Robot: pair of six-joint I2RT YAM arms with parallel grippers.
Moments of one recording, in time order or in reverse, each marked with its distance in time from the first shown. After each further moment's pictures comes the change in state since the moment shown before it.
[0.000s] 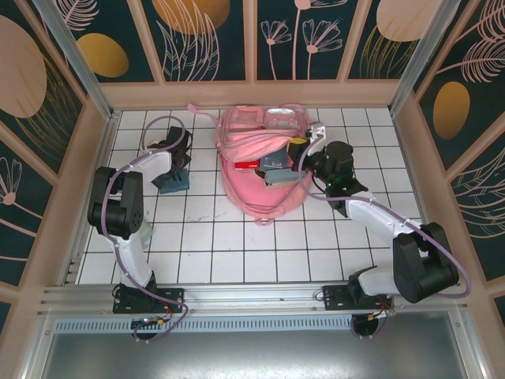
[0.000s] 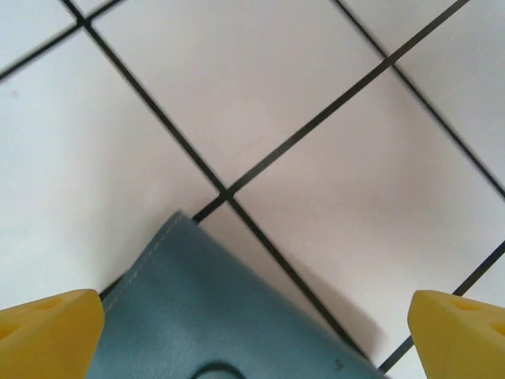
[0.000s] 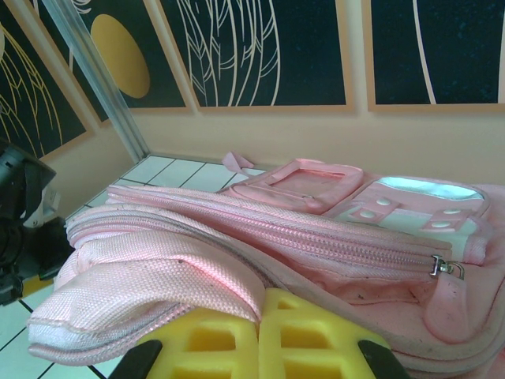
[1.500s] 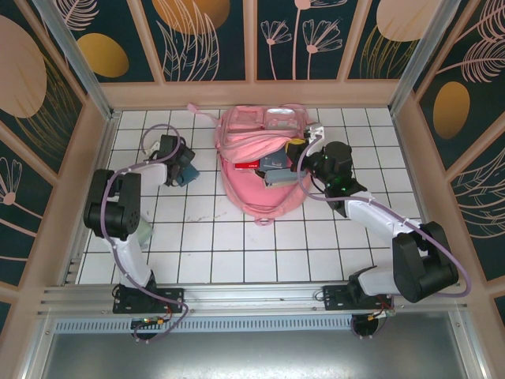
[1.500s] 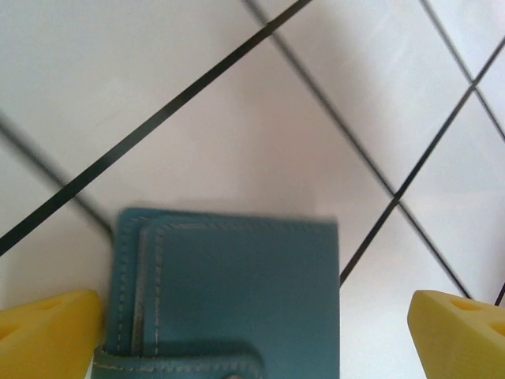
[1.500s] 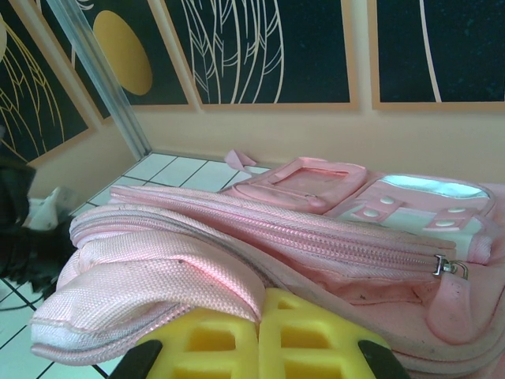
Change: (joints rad) left arm 0.040 -0.007 -0.175 0.457 0.248 0.032; right arm 0.010 0.005 0.000 0.000 0.003 -0.003
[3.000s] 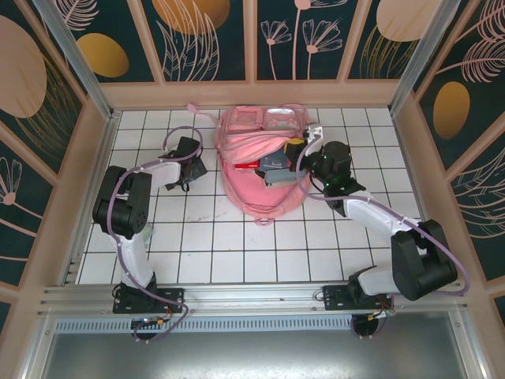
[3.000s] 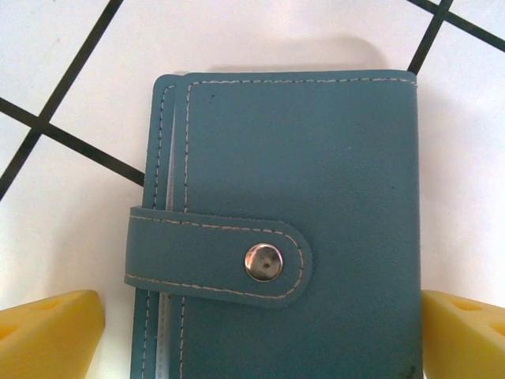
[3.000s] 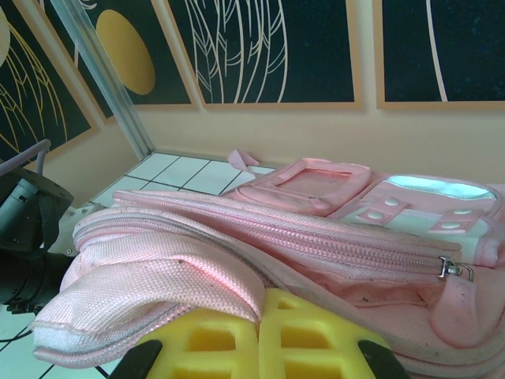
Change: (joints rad) left arm -0.117 0.029 0.047 -0.242 -0.121 0.269; right arm 0.005 0.014 0.005 0.011 -0.003 0.003
